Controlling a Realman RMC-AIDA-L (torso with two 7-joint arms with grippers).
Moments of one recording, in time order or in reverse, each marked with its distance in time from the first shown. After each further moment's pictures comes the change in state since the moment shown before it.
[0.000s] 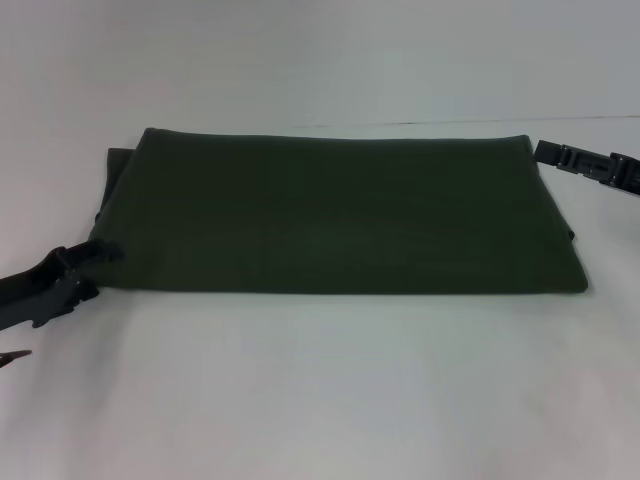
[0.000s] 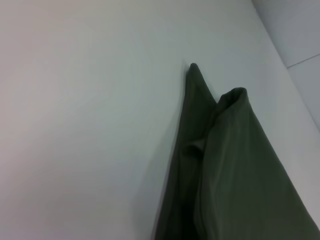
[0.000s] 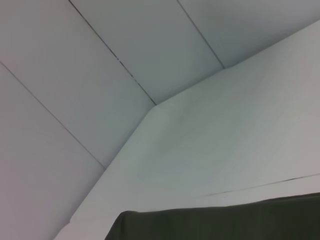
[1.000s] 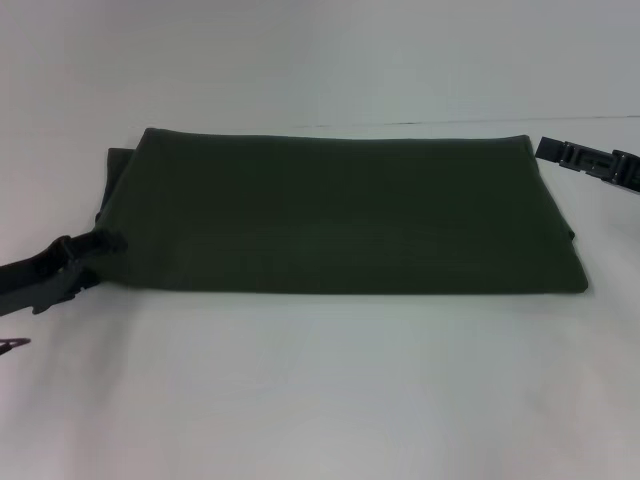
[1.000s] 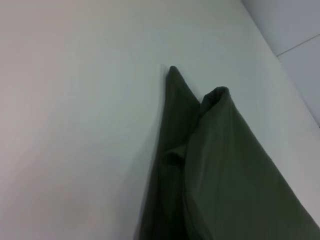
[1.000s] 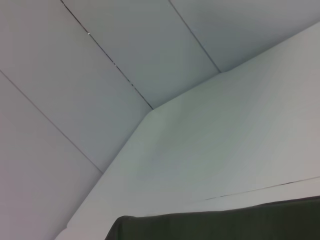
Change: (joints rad) left arm -0.023 0.014 0.012 0.010 0.016 0.020 0.021; right arm 0.000 0.000 0.002 0.003 0.008 0.011 0.000
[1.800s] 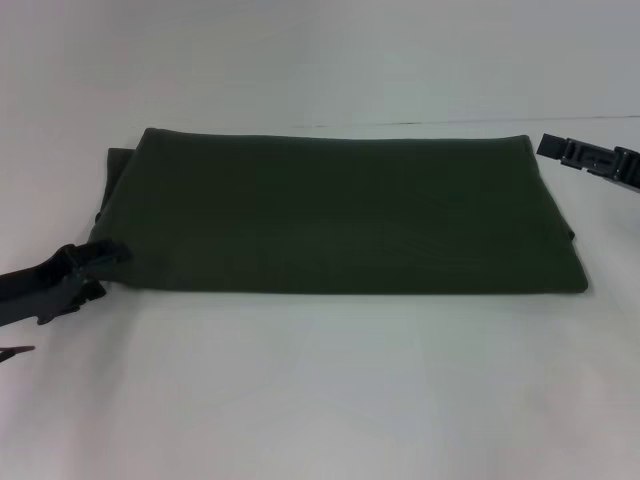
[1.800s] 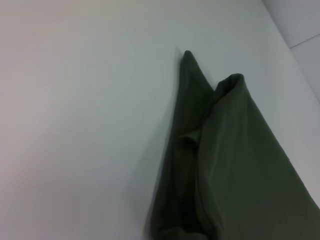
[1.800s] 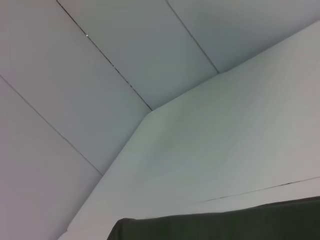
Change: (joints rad) left arm -0.005 0.001 0.001 -0.009 0.040 -0.001 -0.064; right arm 0.001 -0.001 0.000 -0.004 0.001 0.001 0.020
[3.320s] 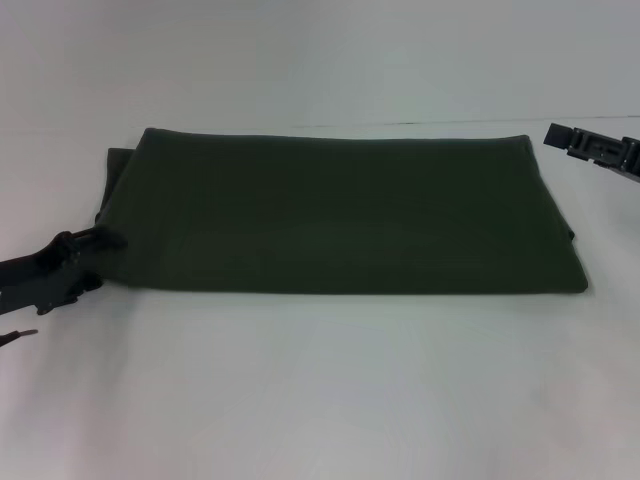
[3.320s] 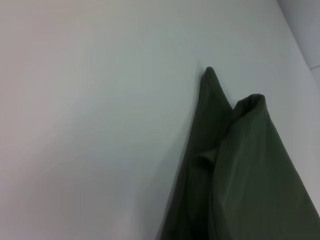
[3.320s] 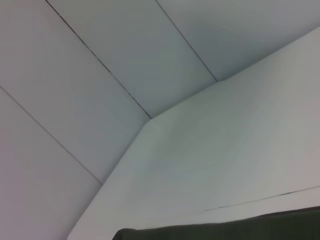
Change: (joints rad) left arm -0.028 0.008 0.008 -0.024 0.011 -0.072 -0.088; right arm 0.001 -0.006 0.002 -0.001 0.018 0.003 0.006
